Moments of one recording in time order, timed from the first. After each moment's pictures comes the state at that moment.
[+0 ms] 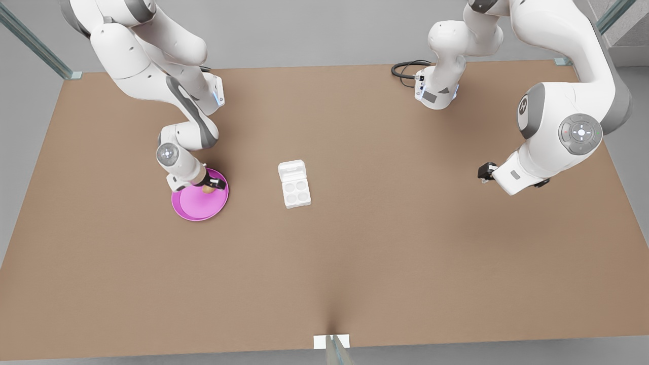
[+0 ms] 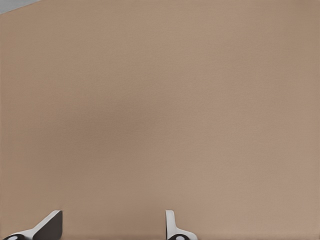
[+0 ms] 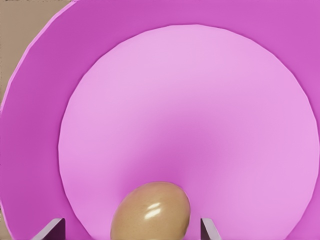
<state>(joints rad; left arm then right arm) -0.15 0.22 0.02 -1.45 0.10 1.52 0.12 -0.28 0.25 0.42 -2.59 -0.04 2.76 0.43</state>
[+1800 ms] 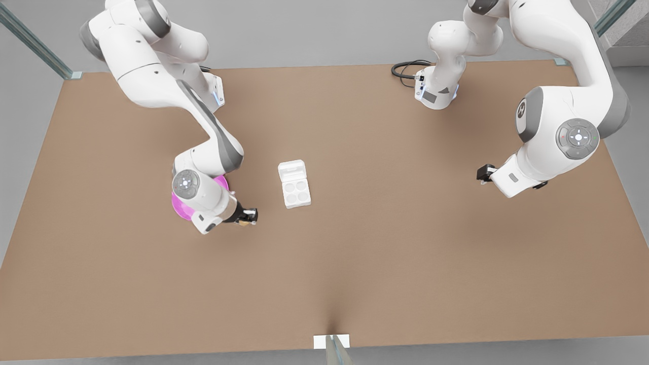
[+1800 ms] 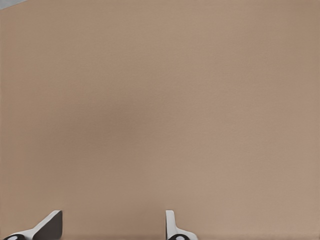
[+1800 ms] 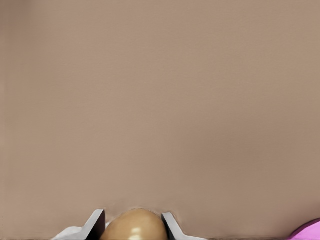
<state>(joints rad) -0.15 0.23 0.02 -1.45 0.10 1.52 0.12 -0.01 0.44 0.46 -1.80 0.02 2.28 0.43</state>
